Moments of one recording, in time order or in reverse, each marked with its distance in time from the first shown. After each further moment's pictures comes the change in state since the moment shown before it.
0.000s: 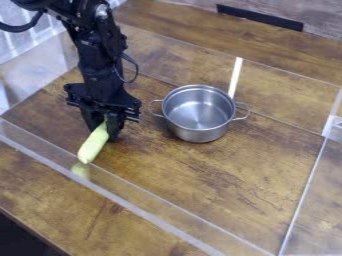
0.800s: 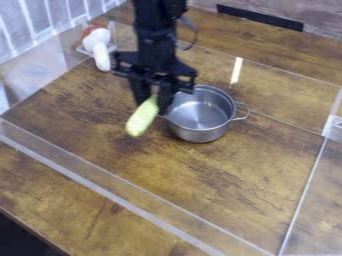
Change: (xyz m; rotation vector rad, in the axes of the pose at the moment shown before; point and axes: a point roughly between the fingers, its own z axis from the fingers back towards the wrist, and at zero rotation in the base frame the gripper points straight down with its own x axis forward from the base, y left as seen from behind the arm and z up) arm 0.023 -0.086 0.061 -0.030 -0.012 -0.096
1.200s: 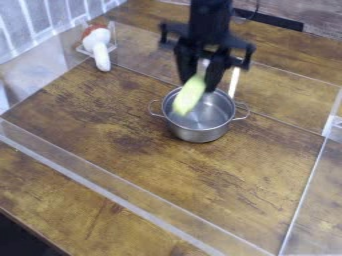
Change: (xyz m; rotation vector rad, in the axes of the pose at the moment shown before) arm 0.018 -0.045 0.055 0.019 -0.047 0.005
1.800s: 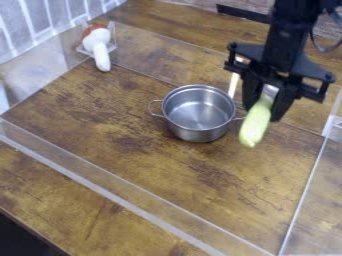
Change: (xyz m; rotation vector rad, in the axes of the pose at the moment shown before) arm -0.013 -0.063 -0.033 0.007 0.054 -0.098
